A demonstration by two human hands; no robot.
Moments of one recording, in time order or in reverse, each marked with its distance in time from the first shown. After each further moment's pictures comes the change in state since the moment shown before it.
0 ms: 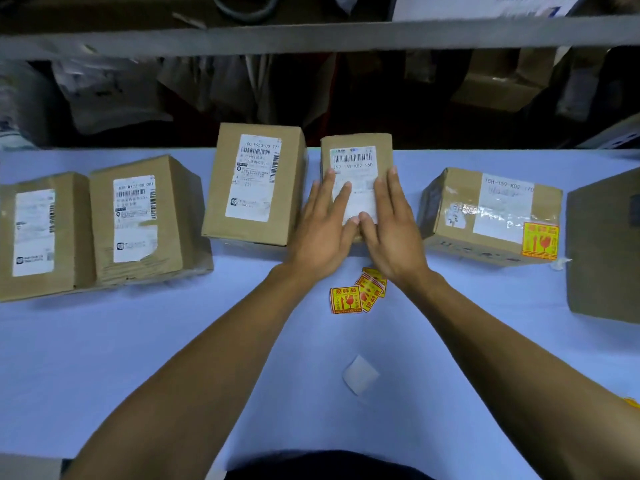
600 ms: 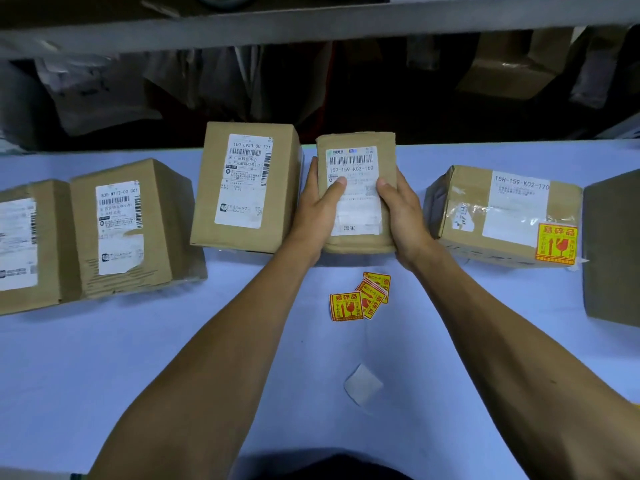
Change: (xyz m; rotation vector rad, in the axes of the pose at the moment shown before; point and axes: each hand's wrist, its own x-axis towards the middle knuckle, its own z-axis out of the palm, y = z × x) left_hand 0.047 0.001 0.004 -1.004 0.112 -0.466; right_hand 0.040 0.007 -0.003 1.018 -0.053 0.425
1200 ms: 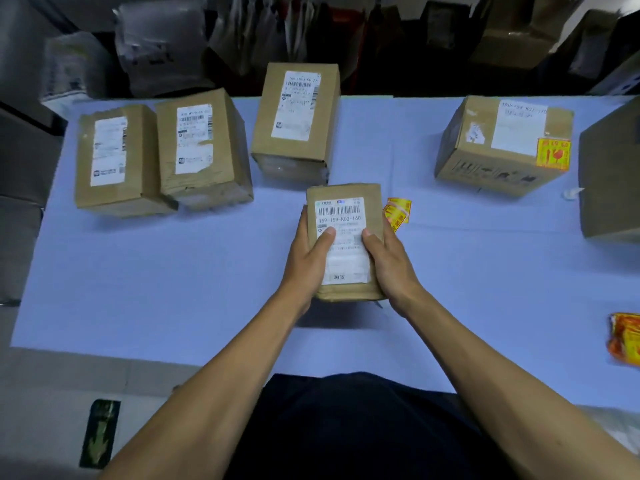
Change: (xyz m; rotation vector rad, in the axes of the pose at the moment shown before) left_hand -0.230 -0.080 -0.082 0.004 0.070 0.011; right_hand -0.224 0.074 0.048 -0.189 -0.102 0.026
